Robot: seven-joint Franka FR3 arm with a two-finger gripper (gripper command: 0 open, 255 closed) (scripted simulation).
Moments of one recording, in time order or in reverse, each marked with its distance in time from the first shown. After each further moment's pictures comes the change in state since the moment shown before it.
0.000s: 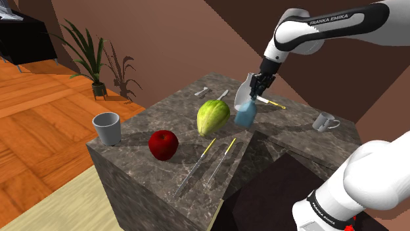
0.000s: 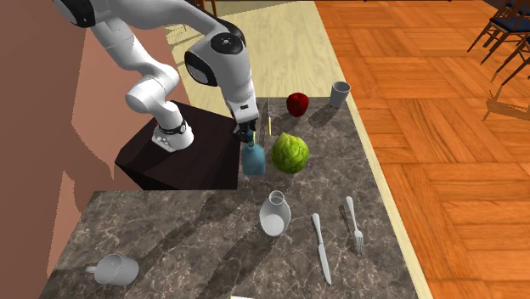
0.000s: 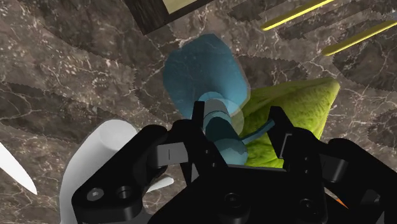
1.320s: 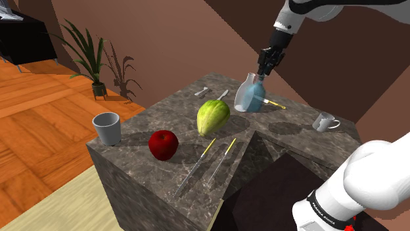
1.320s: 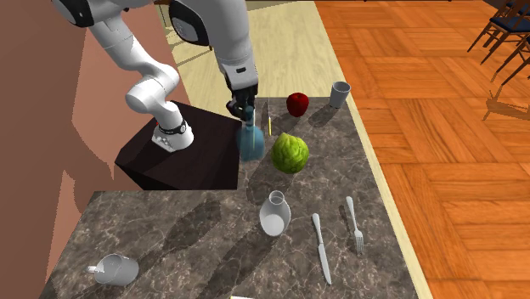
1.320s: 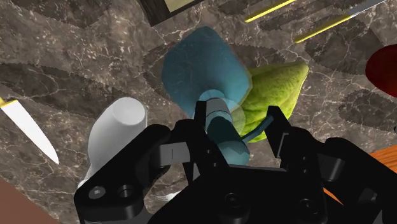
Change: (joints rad) arm 0.003 -0.023 0.010 0.249 -0.007 -0.270 0.033
